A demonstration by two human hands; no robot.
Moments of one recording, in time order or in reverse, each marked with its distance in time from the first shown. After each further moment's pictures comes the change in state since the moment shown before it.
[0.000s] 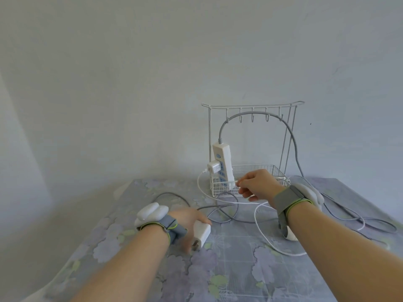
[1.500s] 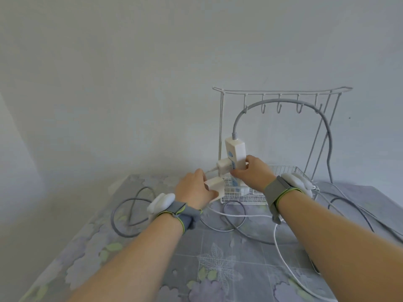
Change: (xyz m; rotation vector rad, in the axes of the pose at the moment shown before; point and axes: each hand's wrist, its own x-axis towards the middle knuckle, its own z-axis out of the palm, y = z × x) left_hand 0.092 -0.014 -0.034 -0.368 0.640 -0.188; right_hand 0.110 -0.004 0.042 -0.342 0.094 -0.206
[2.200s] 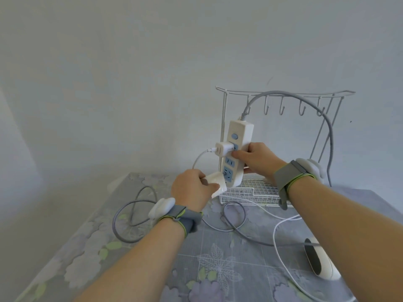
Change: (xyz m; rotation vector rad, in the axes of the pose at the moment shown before) left_hand -0.006 0.003 -0.003 -0.140 0.214 -0.032; right_hand 0.000 -0.028 -0.035 0.383 -0.134 -0.033
